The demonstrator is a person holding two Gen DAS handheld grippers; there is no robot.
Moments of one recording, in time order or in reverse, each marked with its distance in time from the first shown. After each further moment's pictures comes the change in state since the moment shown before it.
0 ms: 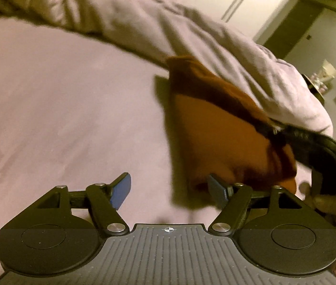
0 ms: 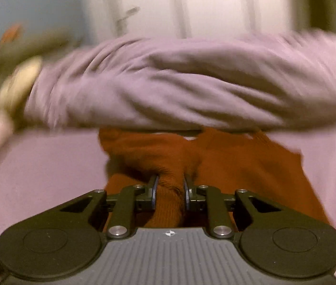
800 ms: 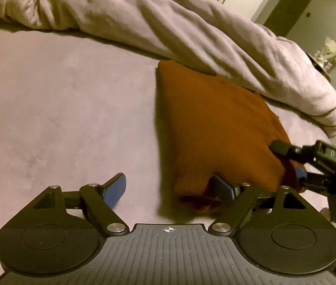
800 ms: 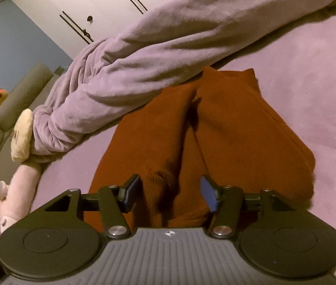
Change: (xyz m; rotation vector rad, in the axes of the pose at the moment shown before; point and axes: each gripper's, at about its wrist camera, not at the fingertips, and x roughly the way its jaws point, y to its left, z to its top) left arm 0.036 -0.029 0.005 0.067 0.071 0.060; right arm -0.011 -0.074 -0.018 0.244 0.163 0.149
